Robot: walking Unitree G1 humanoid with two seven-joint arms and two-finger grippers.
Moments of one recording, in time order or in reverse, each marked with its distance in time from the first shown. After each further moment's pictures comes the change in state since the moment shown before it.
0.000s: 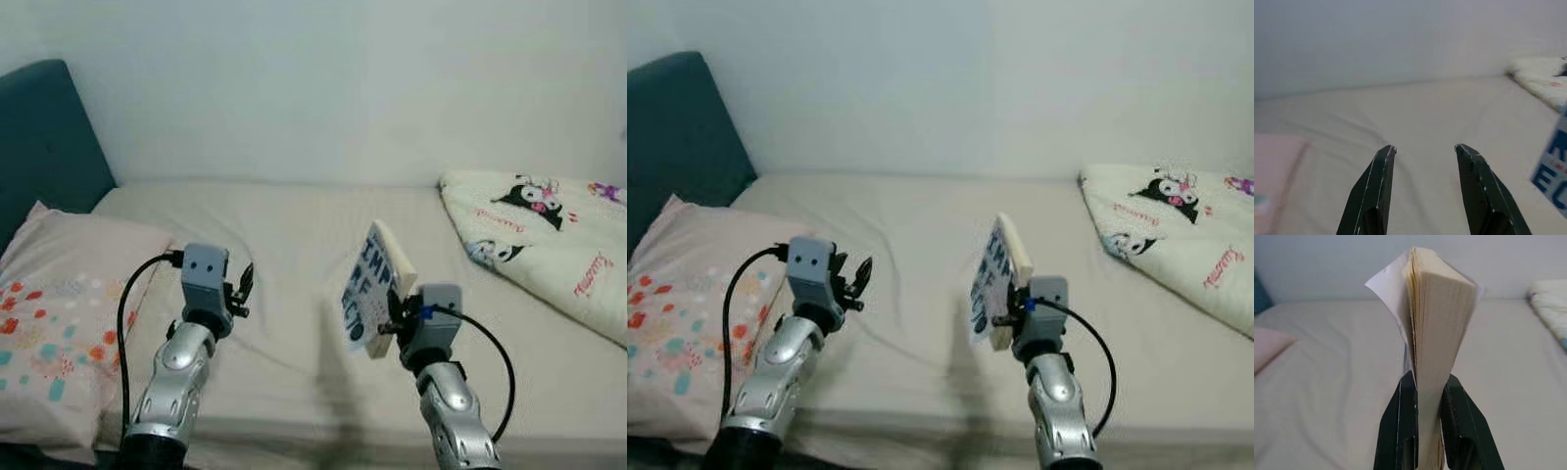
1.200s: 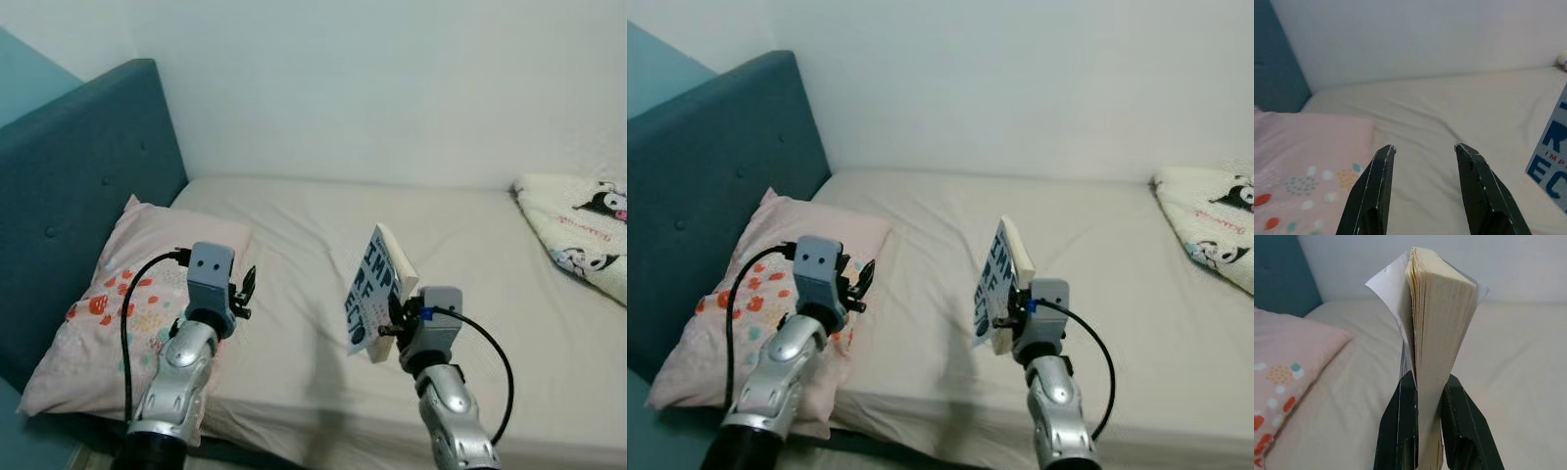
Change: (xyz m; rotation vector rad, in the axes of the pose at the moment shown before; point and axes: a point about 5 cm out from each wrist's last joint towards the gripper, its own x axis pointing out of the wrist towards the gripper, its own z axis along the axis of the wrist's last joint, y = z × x) left arm 0.004 -0.010 0.001 0.015 0.030 -0.009; right arm 0.005 -0.004 0.001 -0.005 0.000 -0.014
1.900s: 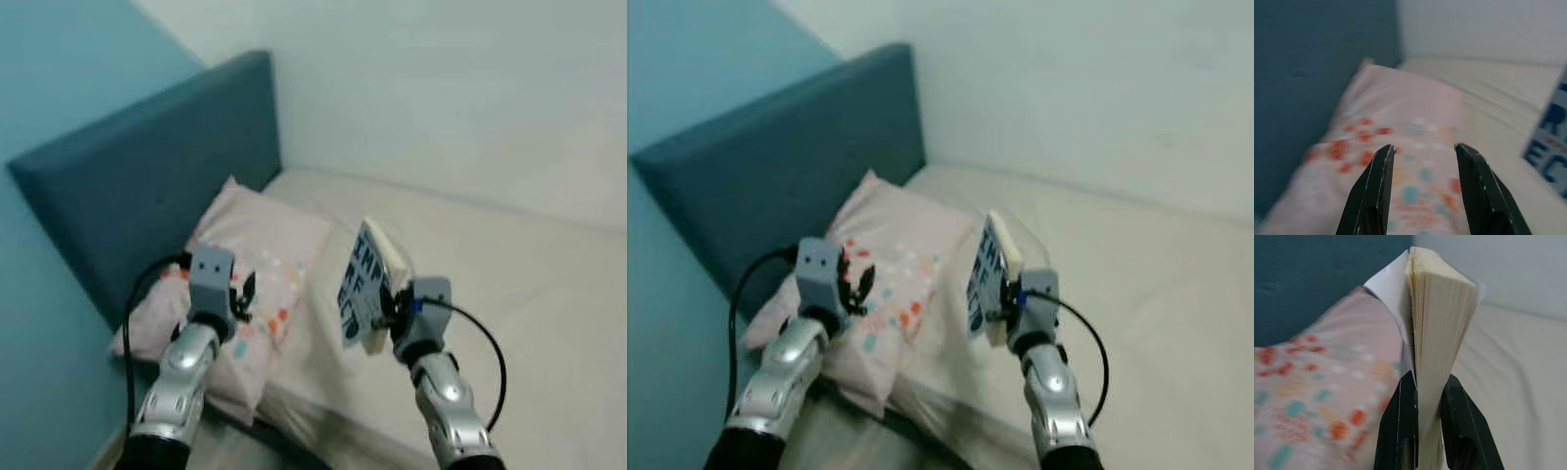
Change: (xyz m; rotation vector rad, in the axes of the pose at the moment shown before) left arm -0.003 0.005 -0.008 -0.008 0.053 0.025; right arm 0.008 0.006 0.005 -0.020 -0.005 0.044
